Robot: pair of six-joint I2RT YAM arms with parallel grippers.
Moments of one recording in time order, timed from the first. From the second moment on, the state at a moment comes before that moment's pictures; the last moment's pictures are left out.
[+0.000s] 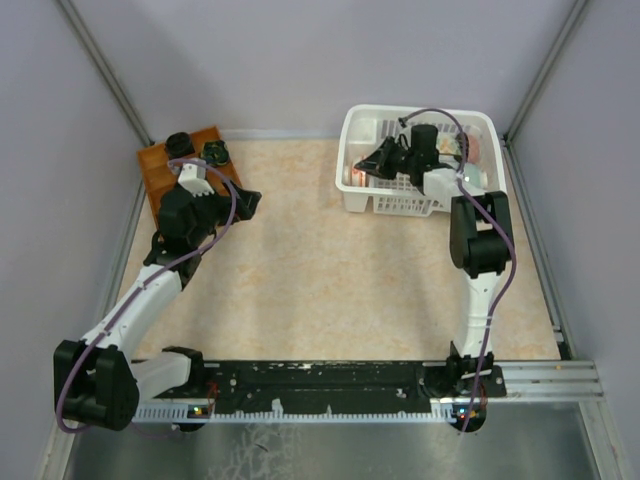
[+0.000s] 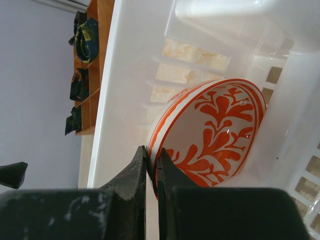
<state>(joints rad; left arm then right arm) -0.21 1.12 0.73 0.23 0.16 -0.45 0.15 2.13 1.57 0.10 -0.68 0.72</state>
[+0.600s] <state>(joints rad) -0.21 1.12 0.73 0.23 0.15 -0.45 0.13 2.03 1.56 0.38 -0.72 0.82</state>
